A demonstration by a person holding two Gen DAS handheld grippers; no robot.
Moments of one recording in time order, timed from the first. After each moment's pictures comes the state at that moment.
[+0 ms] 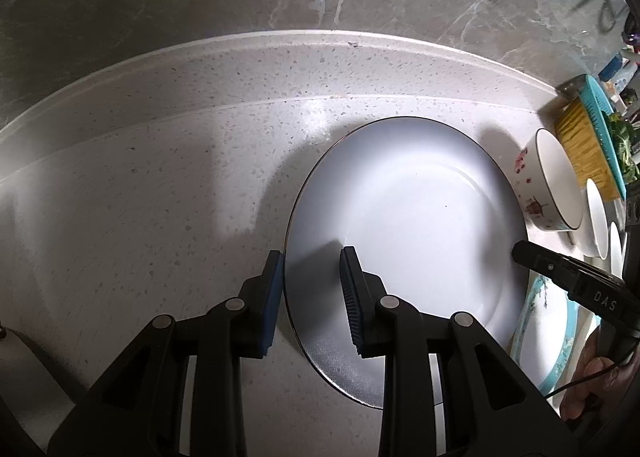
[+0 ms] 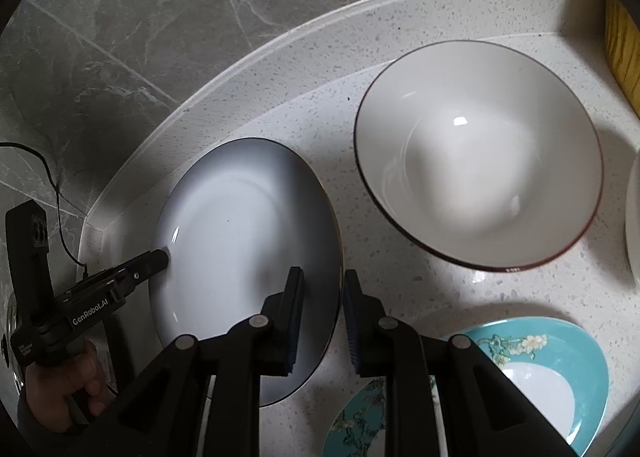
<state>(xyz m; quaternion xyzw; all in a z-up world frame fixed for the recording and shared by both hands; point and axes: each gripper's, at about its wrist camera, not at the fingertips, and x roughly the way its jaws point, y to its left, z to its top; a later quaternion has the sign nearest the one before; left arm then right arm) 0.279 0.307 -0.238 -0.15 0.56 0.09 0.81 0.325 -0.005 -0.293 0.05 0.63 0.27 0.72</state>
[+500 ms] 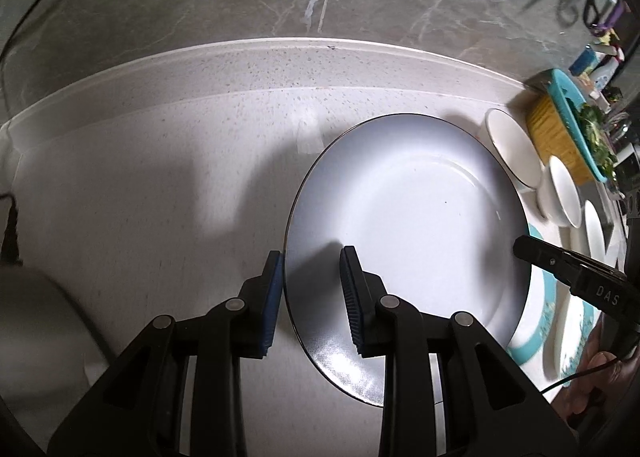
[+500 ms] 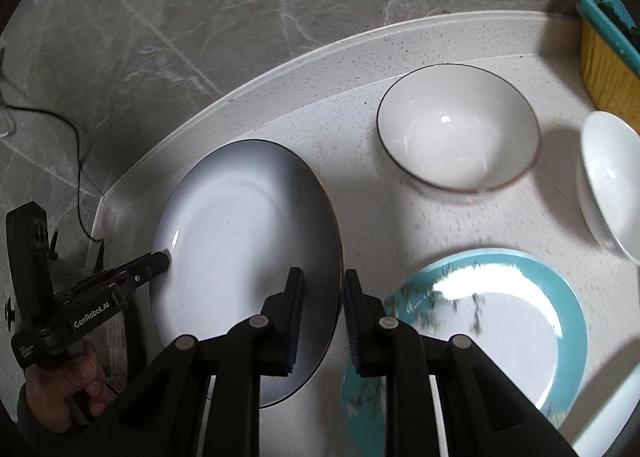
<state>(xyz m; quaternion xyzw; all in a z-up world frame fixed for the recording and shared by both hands) 0.203 0.278 -0.189 -0.15 0.53 0.08 0.83 0.263 -0.022 -0.231 0.03 0.61 0.28 0.74</state>
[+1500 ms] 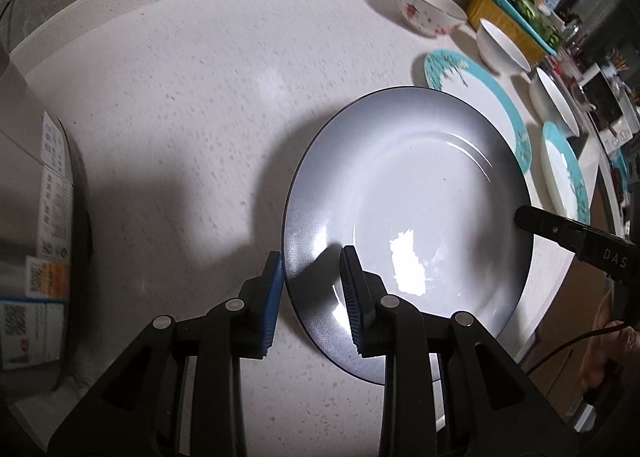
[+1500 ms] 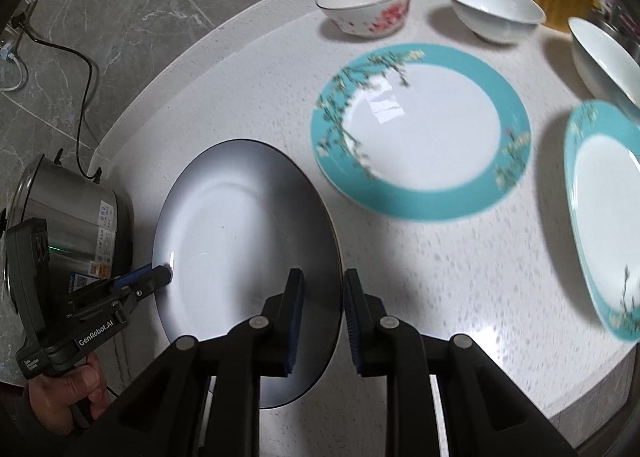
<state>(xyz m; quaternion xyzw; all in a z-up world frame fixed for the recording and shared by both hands) 0.040 0.188 -0.234 -0.12 0.58 0.00 0.80 0.090 -0.090 -0.224 0.05 0.64 0.20 0.74</state>
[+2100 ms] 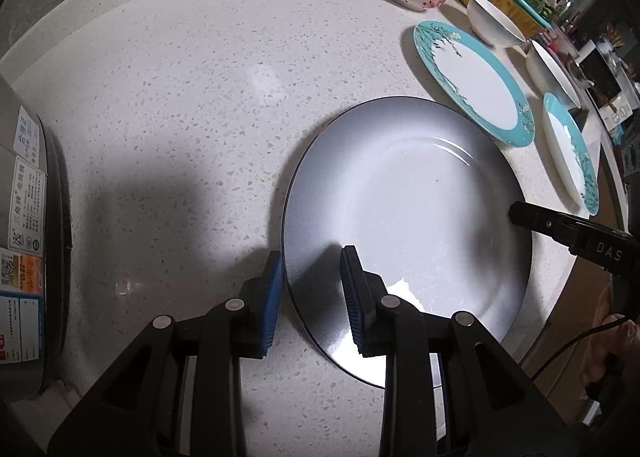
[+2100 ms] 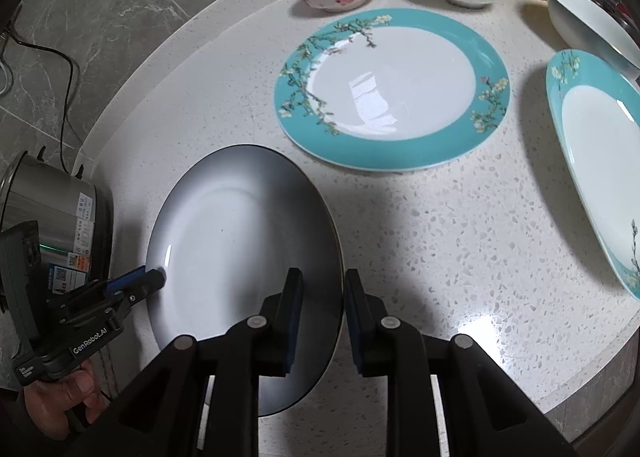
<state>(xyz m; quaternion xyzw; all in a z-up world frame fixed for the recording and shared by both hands) 0.047 0.165 -0.258 -0.08 0.59 -0.01 0.80 0.074 -0.106 -0.249 0.05 0.65 0.18 0.73</state>
